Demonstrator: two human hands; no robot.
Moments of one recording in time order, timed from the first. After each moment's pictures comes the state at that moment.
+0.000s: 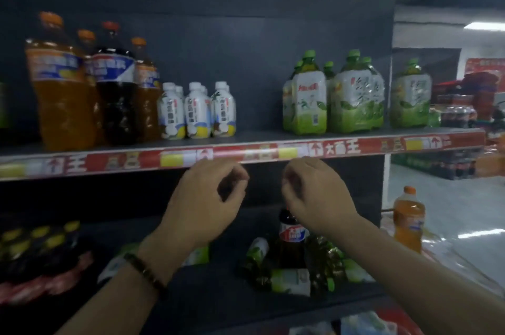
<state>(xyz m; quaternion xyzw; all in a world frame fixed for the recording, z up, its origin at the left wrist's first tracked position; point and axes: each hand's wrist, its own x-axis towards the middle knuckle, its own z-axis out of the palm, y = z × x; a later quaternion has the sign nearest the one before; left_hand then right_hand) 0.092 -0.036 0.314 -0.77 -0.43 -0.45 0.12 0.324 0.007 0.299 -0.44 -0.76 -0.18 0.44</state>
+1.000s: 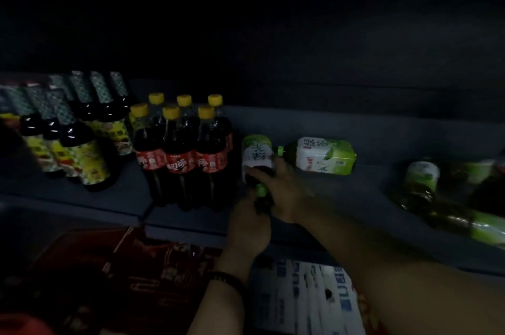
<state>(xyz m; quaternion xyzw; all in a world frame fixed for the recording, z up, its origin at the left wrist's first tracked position) -0.159 0.021 0.016 -0.48 -0.74 -0.40 -0.27 -0.068 0.163 -0.001 -0.35 -0.93 0.03 0.13</state>
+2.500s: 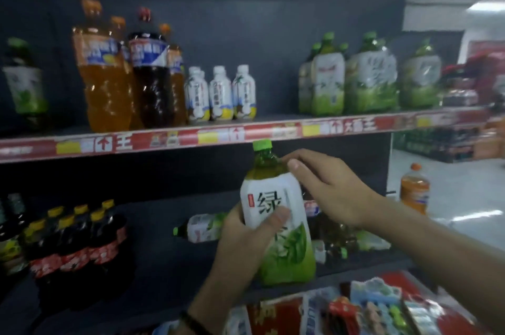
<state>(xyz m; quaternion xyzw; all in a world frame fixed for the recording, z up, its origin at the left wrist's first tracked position) 0.104 -0.105 0.233 -0.51 -0.44 -0.59 -0.44 0.290 -0.064 0.304 -0.37 -0.82 0.06 0.43</state>
